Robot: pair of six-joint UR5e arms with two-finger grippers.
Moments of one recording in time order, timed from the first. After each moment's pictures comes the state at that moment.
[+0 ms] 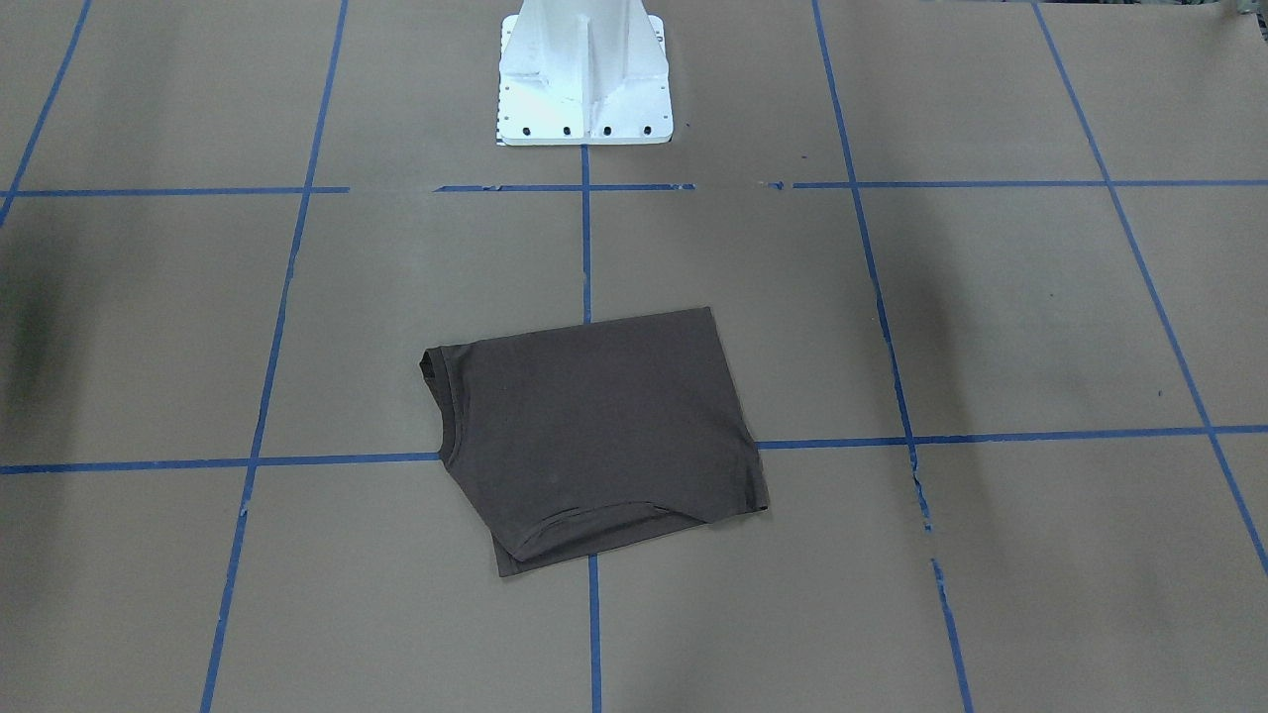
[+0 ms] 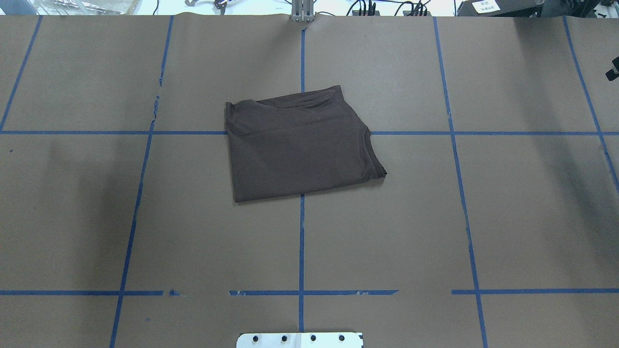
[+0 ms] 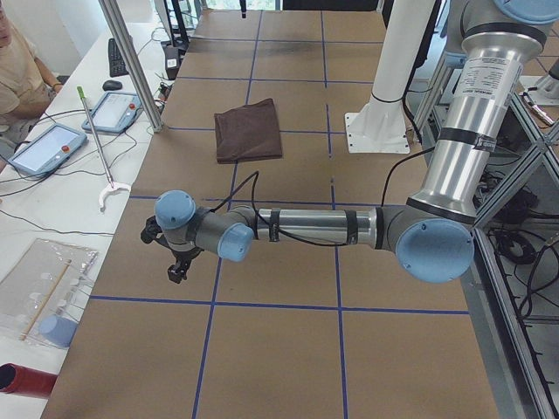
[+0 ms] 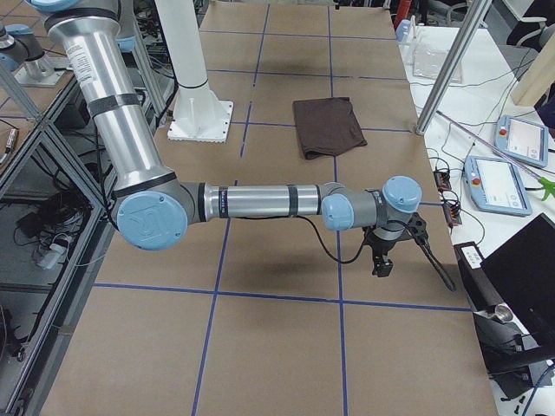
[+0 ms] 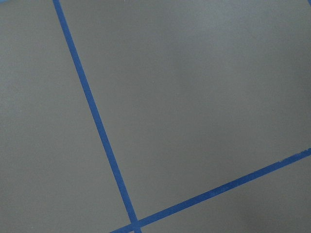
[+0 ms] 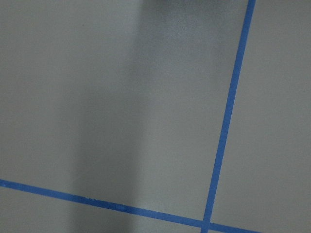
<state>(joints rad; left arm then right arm) -1.48 -1.82 -1.31 -1.92 -2.42 0.07 1.45 -1.23 1.28 -1.46 2.34 0.01</state>
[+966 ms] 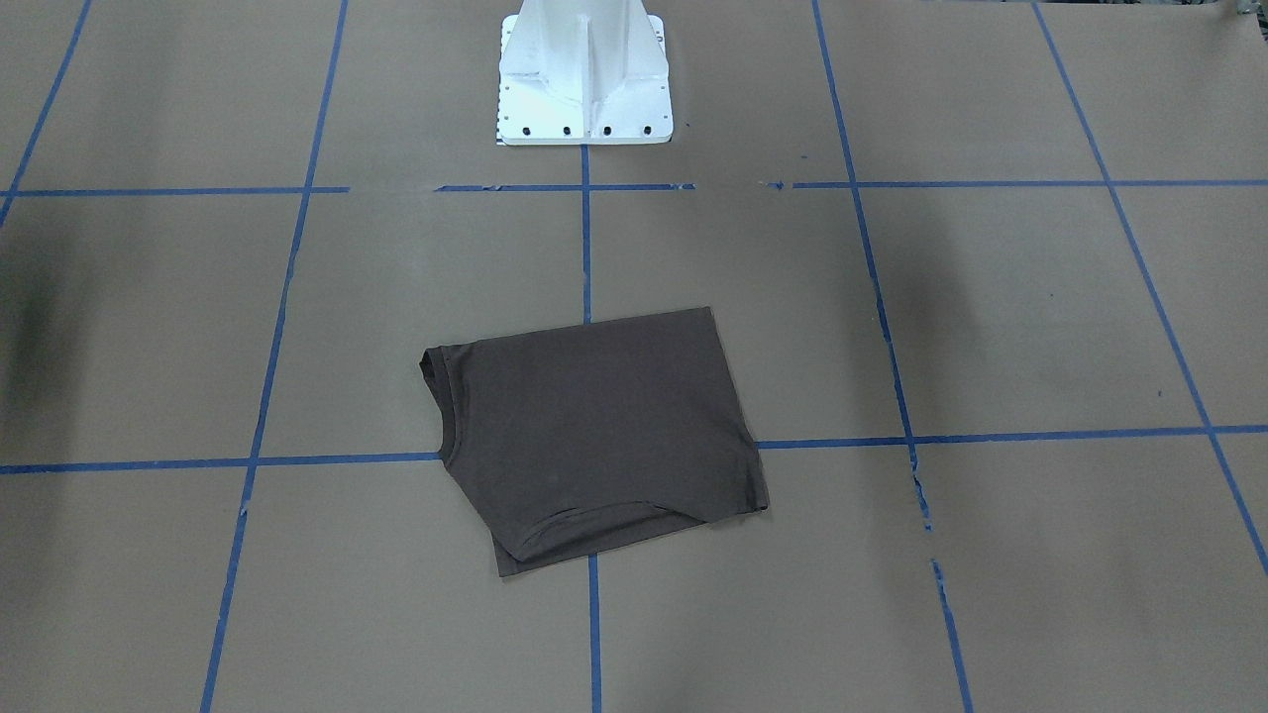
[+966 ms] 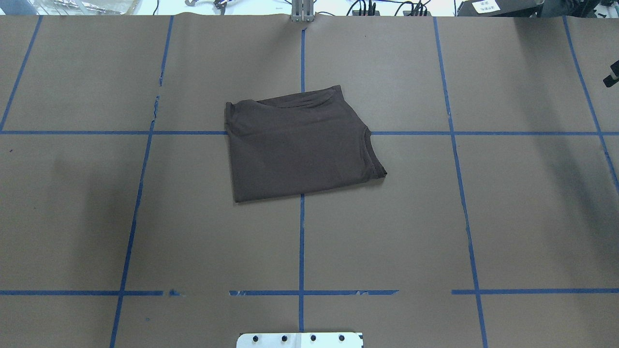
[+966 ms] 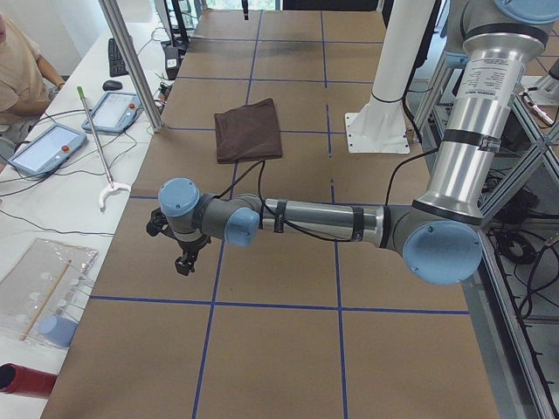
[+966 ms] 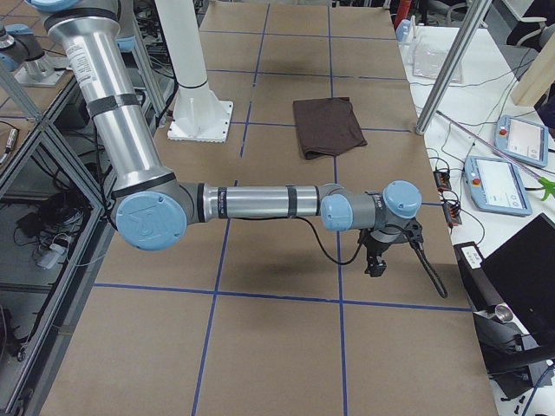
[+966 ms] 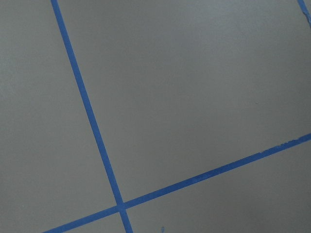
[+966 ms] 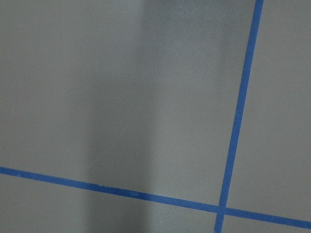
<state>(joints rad) -1.48 -1.79 -1.41 -1.78 -2.42 0.07 1.45 -1.24 1.28 -1.51 2.38 0.01</state>
